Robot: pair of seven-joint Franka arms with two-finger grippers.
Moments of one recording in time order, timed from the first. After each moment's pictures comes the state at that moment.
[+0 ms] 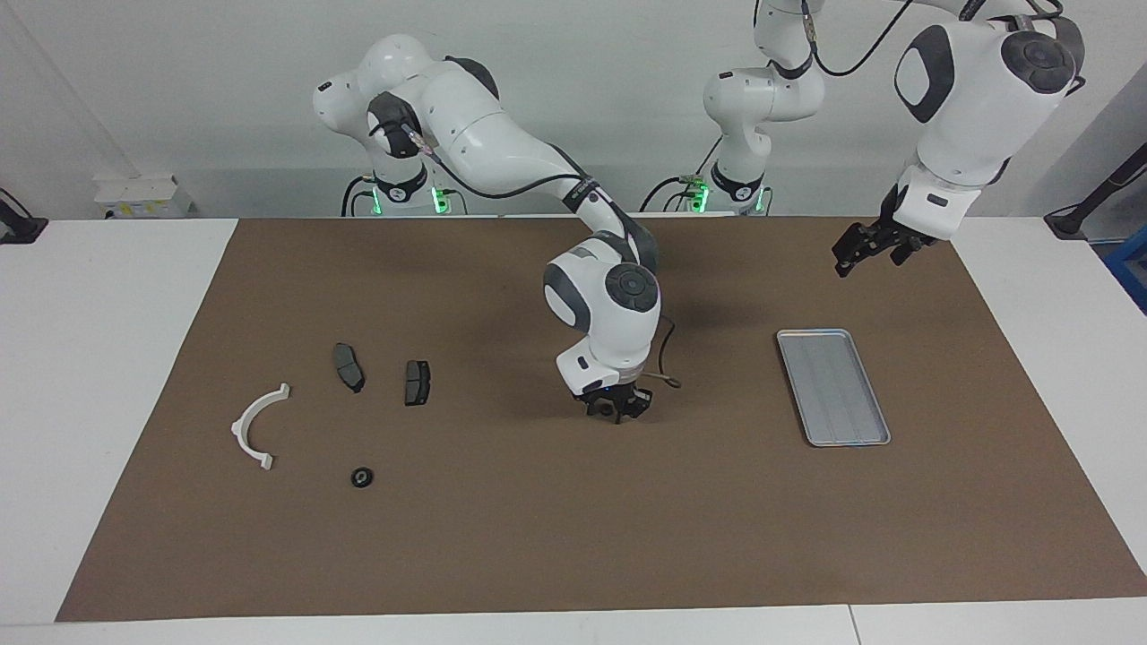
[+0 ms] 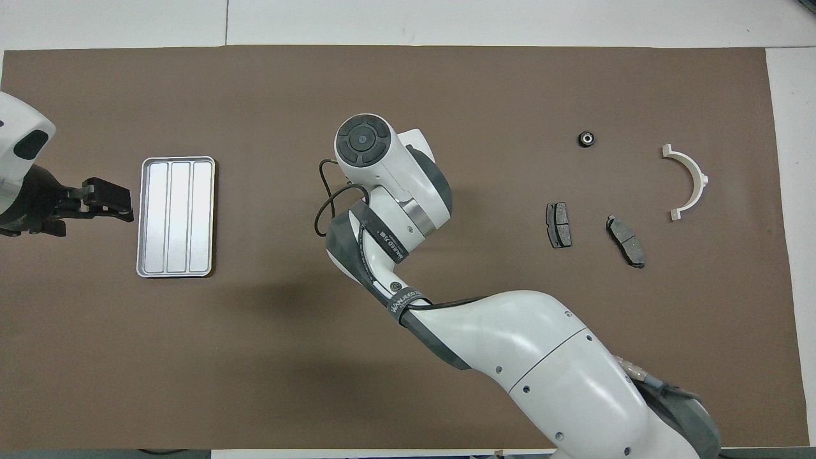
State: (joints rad) left arm -0.02 -0.03 -0.04 -1.75 0.00 1.64 -0.20; right arm 0.59 0.90 0.04 -1.06 -0.10 1.96 1.02
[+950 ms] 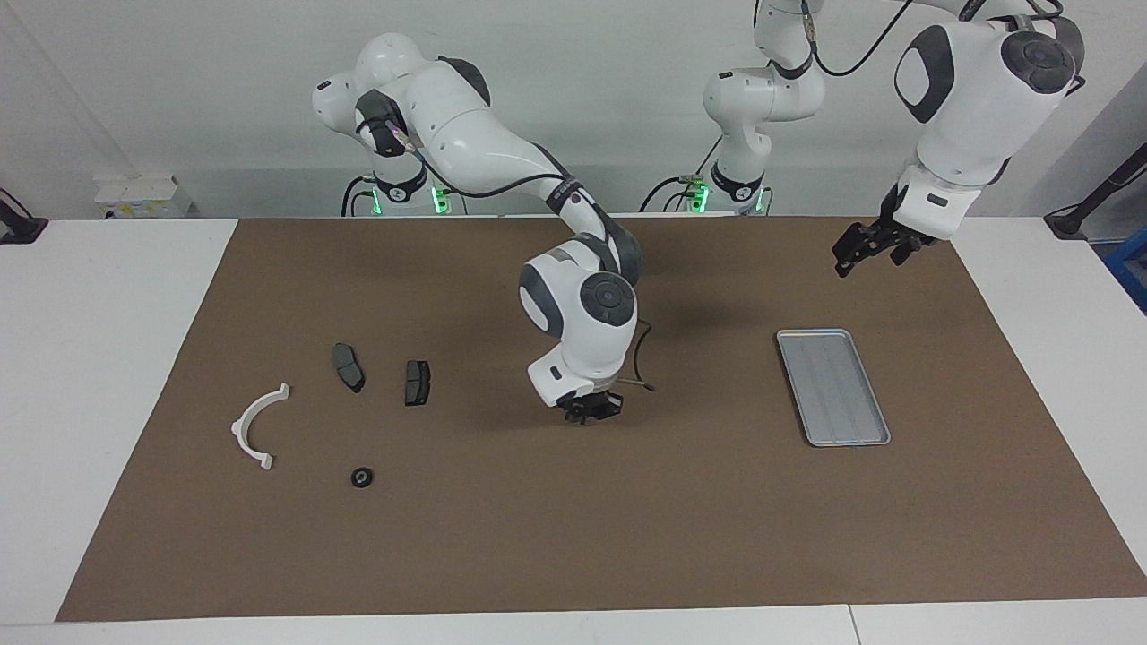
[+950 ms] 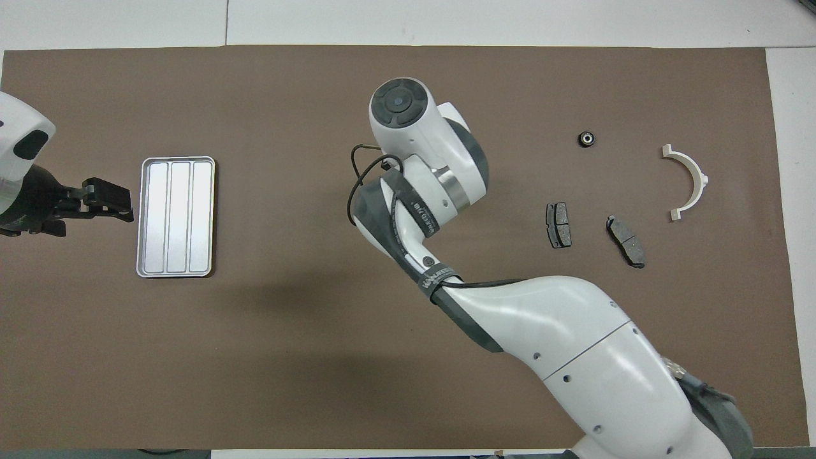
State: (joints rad) left arm -0.02 -0.03 -0.04 -1.75 0.00 1.64 -0.20; right arm 0.47 0.84 0.03 -1.02 -0.10 1.76 0.75
